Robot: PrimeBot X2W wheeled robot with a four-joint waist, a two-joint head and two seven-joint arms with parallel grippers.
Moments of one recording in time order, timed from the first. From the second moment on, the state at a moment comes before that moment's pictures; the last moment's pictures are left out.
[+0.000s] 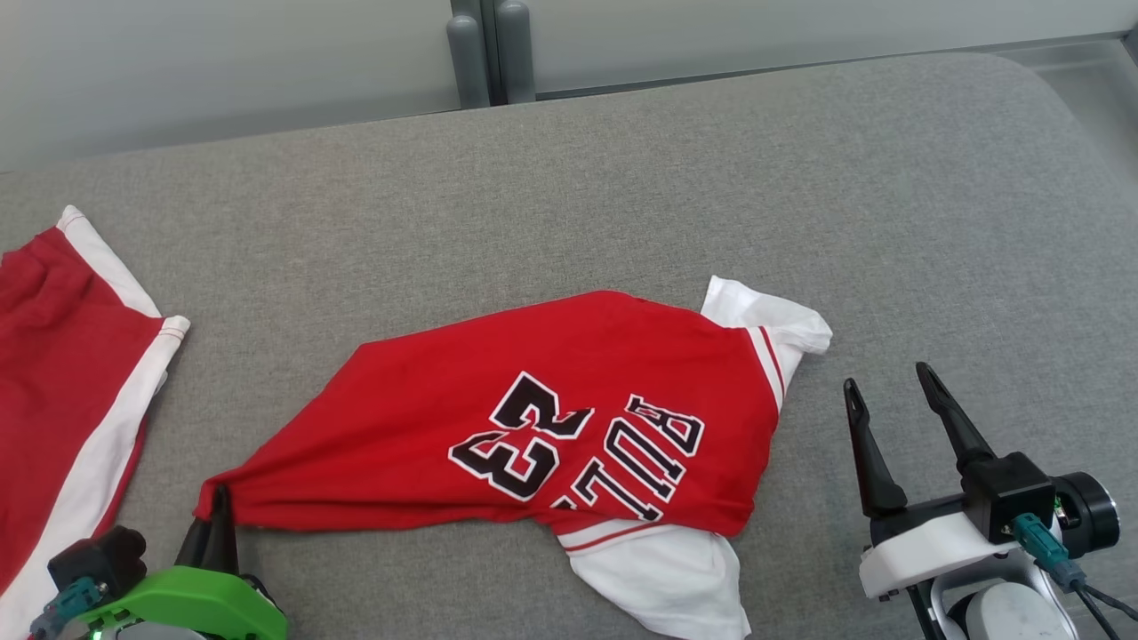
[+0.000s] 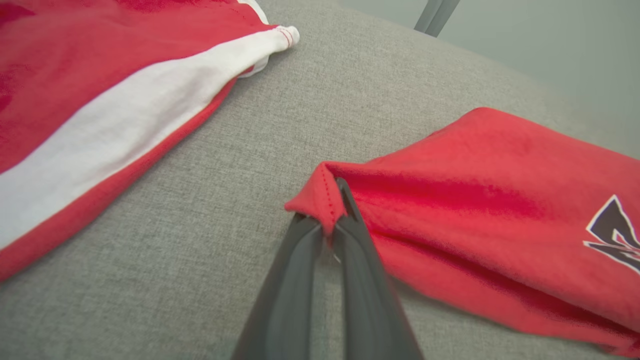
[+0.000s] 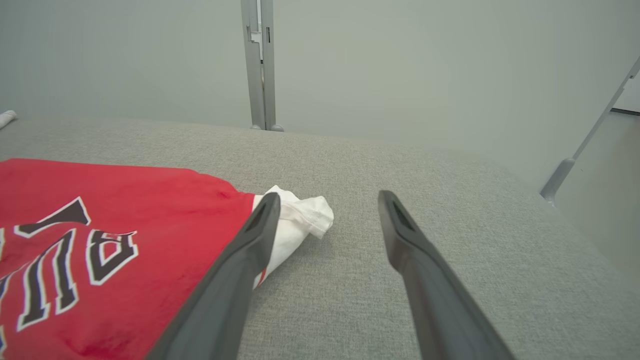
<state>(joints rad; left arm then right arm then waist) -0.08 0.43 -0.37 0.33 -0.91 0.16 -0.22 -0.02 -0.05 0.00 0.10 -0.04 0.13 -0.26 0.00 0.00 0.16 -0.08</state>
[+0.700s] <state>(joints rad) 0.00 0.25 -0.12 0.24 -0.48 -0.01 -0.26 0.00 -0.09 -0.02 0.00 -0.06 0.13 -0.26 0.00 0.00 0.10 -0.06</state>
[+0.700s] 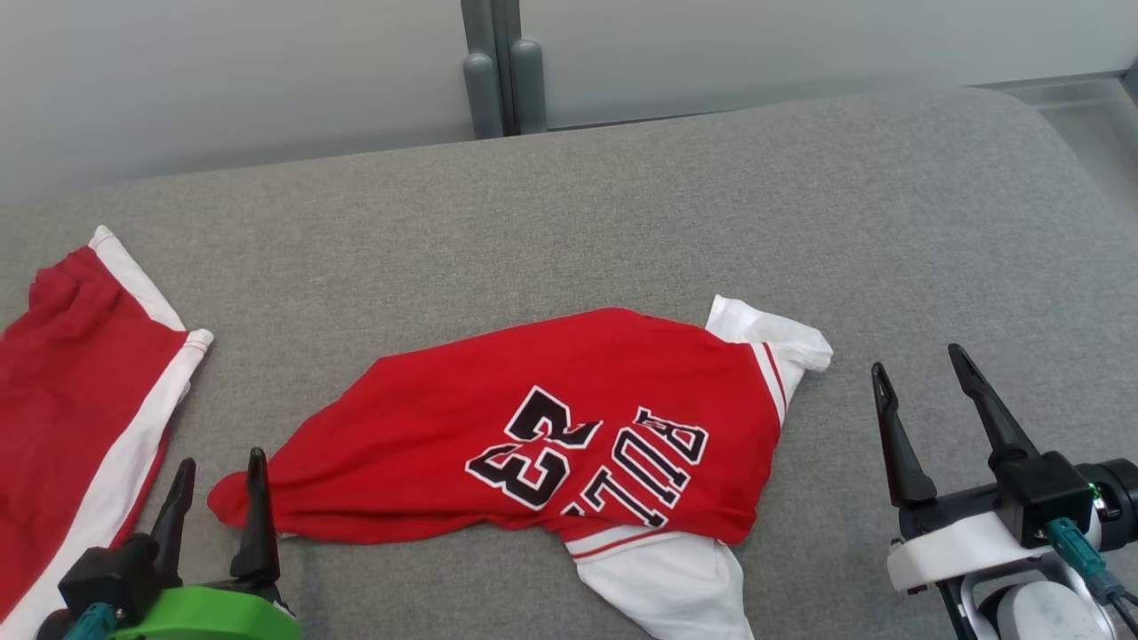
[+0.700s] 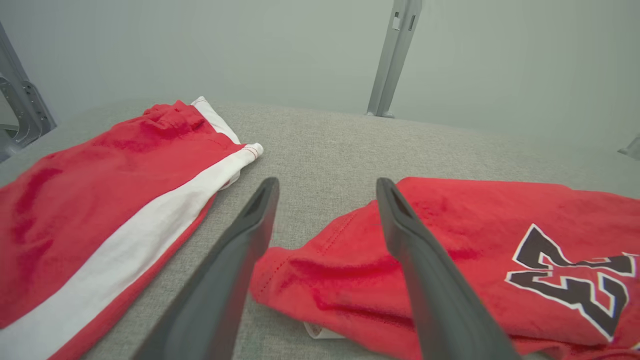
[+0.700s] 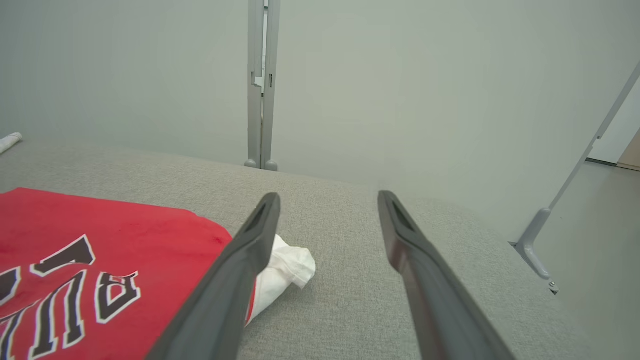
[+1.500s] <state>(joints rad) 0.13 0.17 -0.04 0.09 -0.20 -0.13 -0.26 0.08 -0.09 -0.03 -0.04 -0.06 0.13 -0.26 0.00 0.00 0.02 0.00</state>
